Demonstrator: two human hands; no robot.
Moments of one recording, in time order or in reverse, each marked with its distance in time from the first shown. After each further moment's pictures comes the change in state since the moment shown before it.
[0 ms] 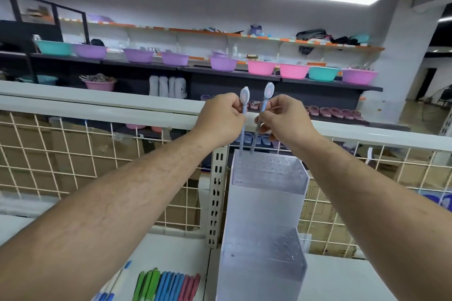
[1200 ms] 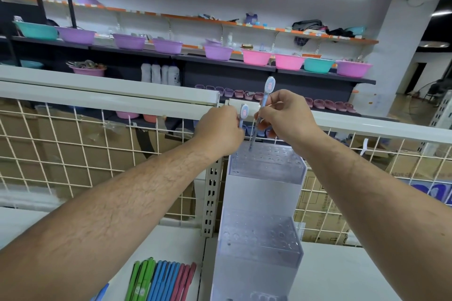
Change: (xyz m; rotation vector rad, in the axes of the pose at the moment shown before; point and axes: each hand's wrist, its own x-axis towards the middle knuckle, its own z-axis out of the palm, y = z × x) left_hand -0.022 -0.016 0.024 0.292 -0.078 -0.021; right_hand -0.010 0.007 0.002 -0.018 0.009 0.006
